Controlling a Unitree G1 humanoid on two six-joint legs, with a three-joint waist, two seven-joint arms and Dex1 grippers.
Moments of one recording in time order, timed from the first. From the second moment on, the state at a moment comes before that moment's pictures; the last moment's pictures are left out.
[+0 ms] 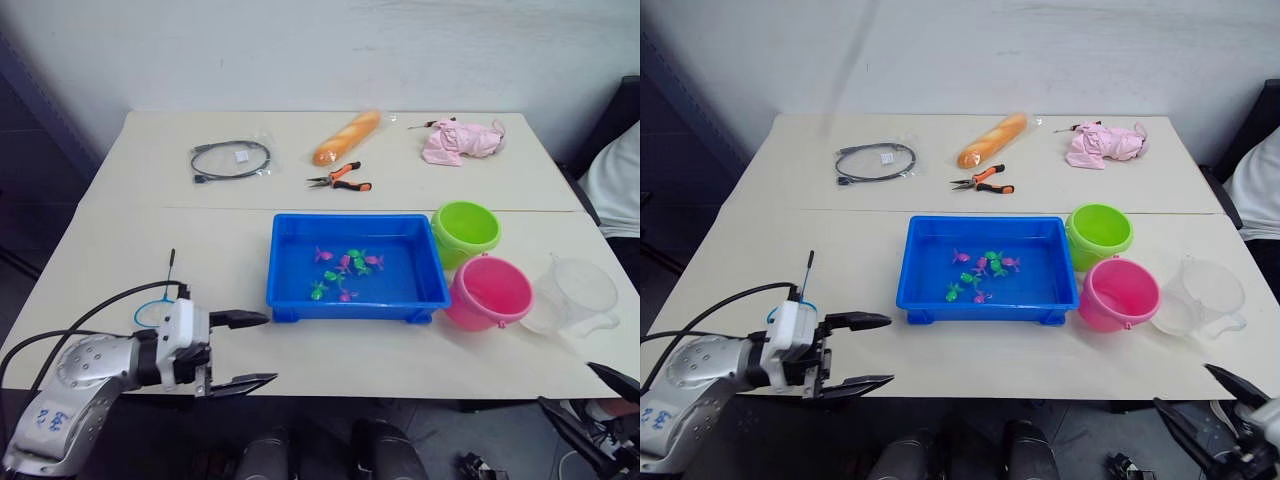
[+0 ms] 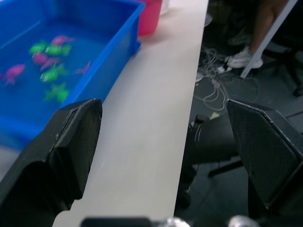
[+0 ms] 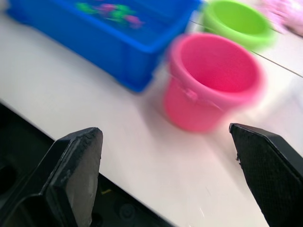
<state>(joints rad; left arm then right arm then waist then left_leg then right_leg) 0.08 0.75 0.11 -0.46 -0.60 0.29 -1.04 0.83 -0.44 -0.75 -0.42 0.57 -0.07 0.88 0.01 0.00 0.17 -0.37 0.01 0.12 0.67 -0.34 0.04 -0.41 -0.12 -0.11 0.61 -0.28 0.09</state>
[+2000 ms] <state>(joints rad) -0.14 0.64 0.00 -0.43 -0.58 0.38 -0.94 -0.07 -0.48 -0.70 0.39 0.49 0.10 0.30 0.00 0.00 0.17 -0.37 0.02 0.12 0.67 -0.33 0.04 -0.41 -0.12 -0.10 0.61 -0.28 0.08</state>
